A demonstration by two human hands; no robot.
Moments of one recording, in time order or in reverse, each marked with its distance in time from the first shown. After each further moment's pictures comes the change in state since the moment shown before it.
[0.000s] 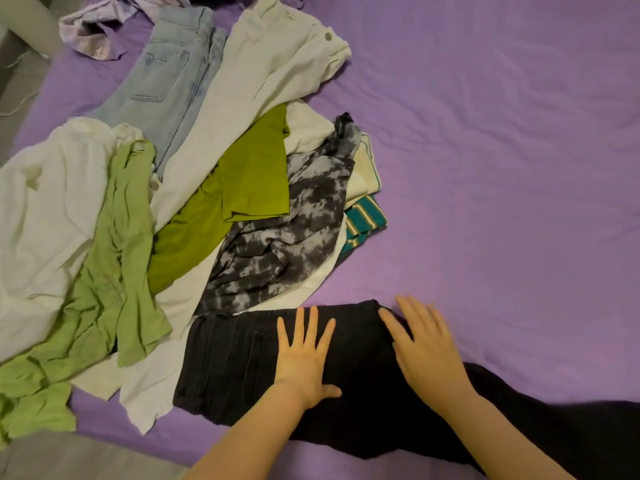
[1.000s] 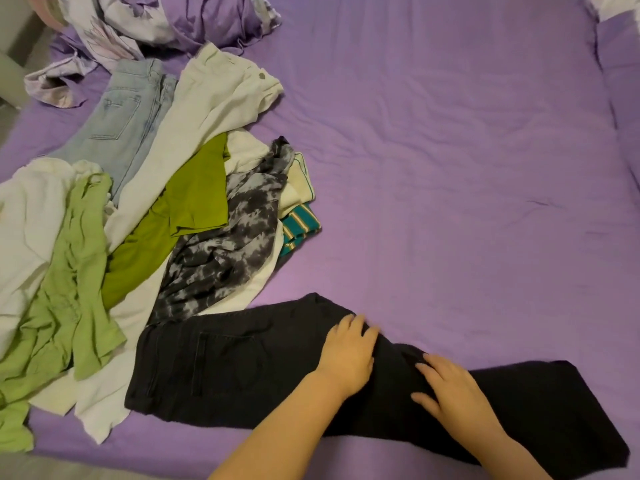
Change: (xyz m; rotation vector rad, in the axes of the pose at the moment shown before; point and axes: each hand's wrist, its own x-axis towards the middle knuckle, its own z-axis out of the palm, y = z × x) left_hand -0.008 0.158 -0.076 -0.276 0.195 0.305; right_hand -0.137 0.117 0.028 0.135 -0.314 0.255
